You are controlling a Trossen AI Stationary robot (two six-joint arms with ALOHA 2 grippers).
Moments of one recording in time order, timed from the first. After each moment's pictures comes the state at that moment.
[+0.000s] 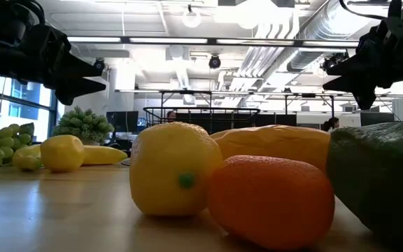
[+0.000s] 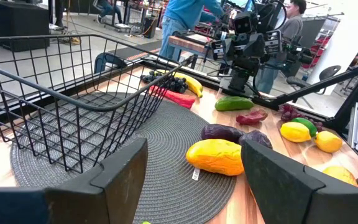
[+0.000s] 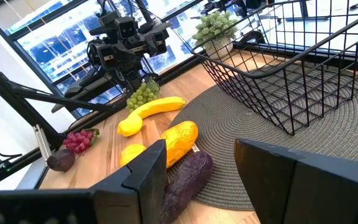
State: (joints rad) left arm 0.52 0.19 0.01 0.06 0.16 -0.23; right arm -0.26 0.01 0.08 -0.21 -0.06 0.45
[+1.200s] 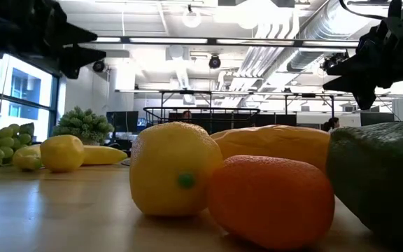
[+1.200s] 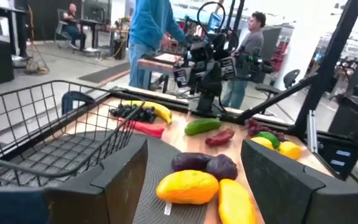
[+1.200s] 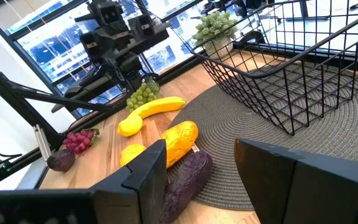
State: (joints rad) left arm 0.47 0.21 0.17 0.02 0.25 -0.17; right arm -0.26 0.01 0.08 -0.21 -0.06 0.45
